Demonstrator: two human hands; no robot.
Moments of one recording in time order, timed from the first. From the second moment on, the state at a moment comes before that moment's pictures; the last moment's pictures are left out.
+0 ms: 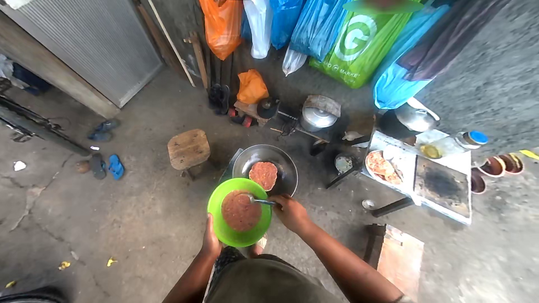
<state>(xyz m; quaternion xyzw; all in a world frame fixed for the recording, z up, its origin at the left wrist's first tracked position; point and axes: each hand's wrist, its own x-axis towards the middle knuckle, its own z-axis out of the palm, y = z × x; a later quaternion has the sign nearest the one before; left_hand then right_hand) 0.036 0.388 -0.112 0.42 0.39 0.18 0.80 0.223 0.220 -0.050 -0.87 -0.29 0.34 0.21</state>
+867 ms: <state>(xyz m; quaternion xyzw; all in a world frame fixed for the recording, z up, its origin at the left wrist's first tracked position) 0.012 0.394 -0.120 0.42 0.37 0.20 0.80 0.311 0.189 -0.125 -0.94 -0.11 0.29 0.14</state>
